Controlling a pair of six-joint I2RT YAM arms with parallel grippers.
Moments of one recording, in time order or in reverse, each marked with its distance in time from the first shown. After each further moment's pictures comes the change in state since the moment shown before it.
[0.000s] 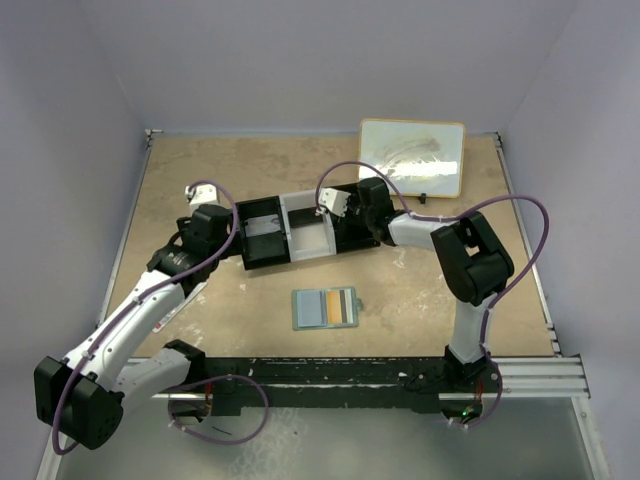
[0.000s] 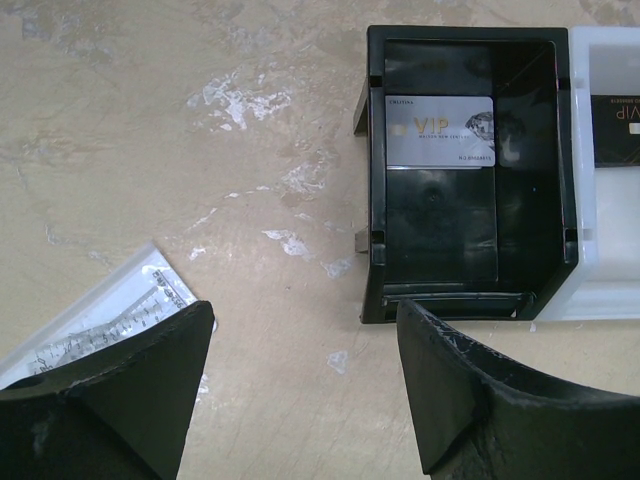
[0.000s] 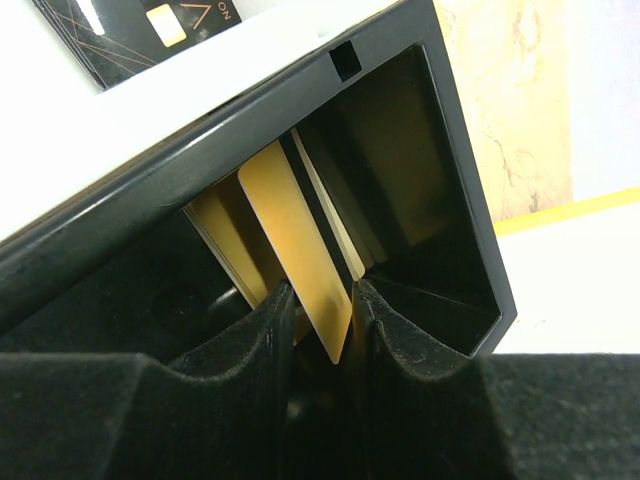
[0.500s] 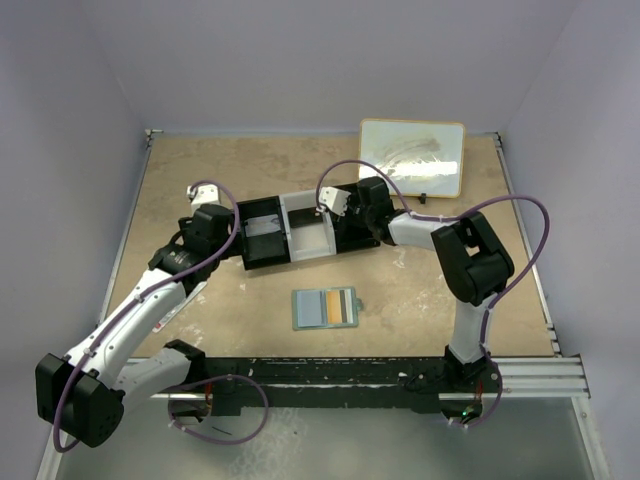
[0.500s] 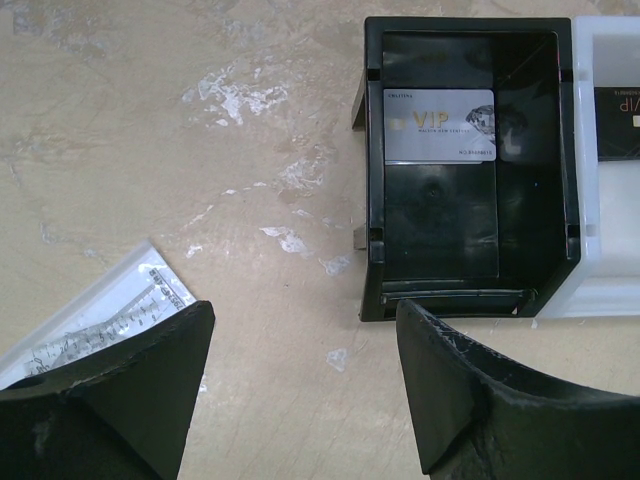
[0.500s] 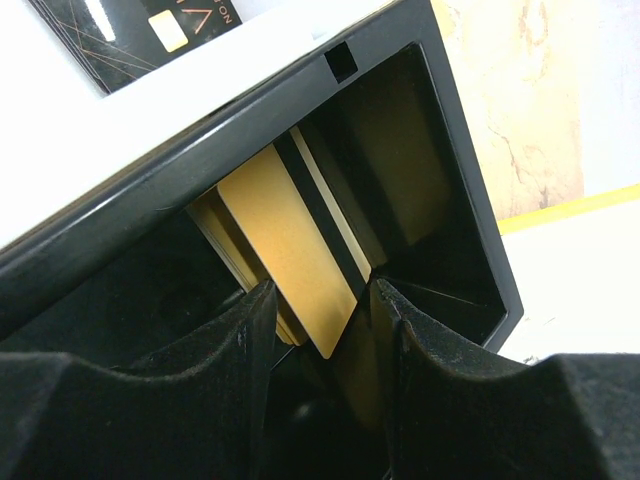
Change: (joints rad) left arm 0.000 0.014 0.000 0.000 0.008 0.000; right arm 0.000 -0.001 0.008 -0.014 -0.003 0.031
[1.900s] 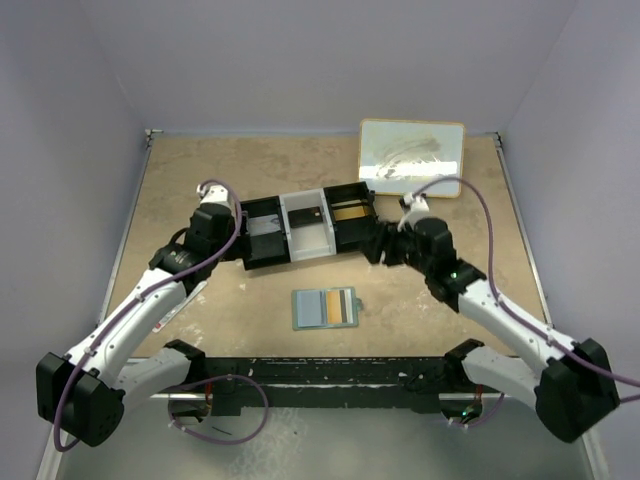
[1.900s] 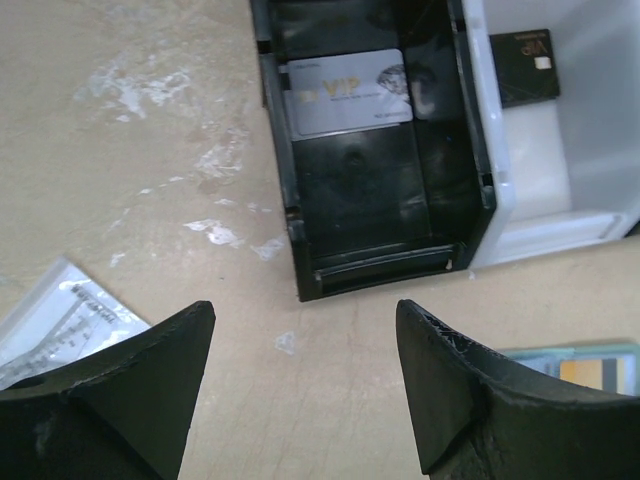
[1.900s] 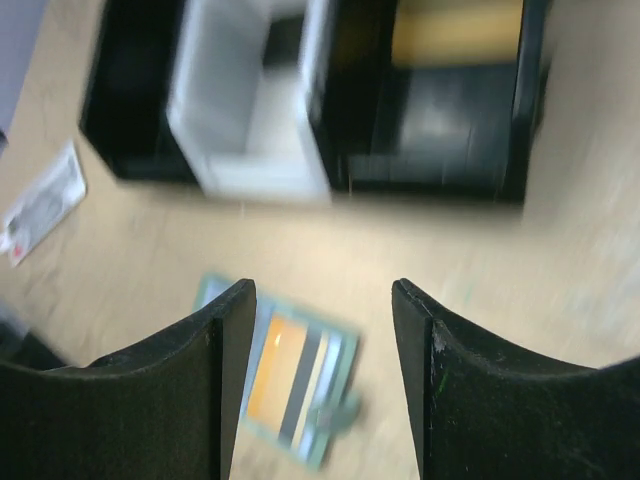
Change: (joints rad) left arm 0.000 0.002 -0.001 0.026 0.158 0.039; right arm 0.012 -0.843 -0.411 -0.194 -0.032 1.306
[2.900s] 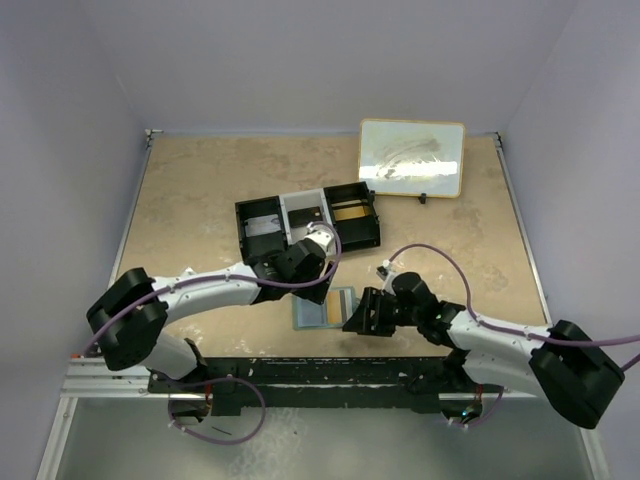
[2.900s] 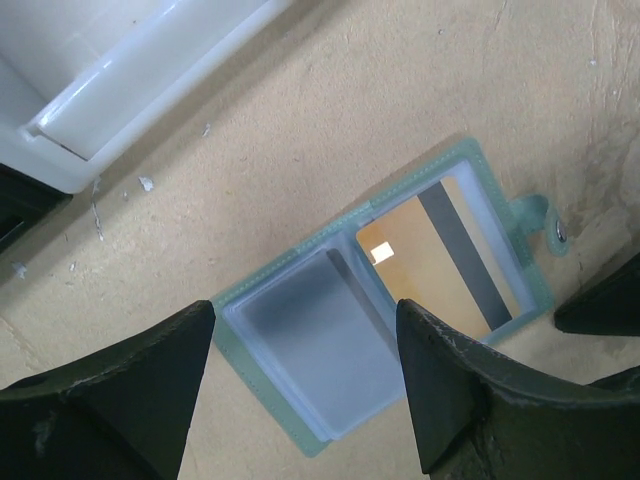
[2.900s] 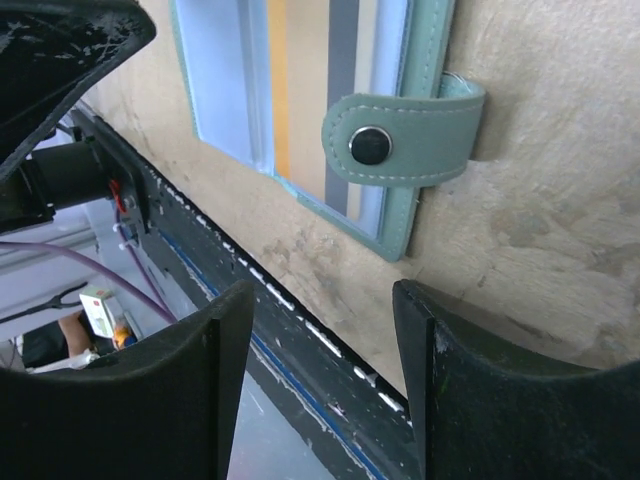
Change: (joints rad) left arm -0.534 0.438 0.022 0.237 0.118 -0.039; right arm 0.261 -0.039 -0.473 0.093 -0.267 0.551
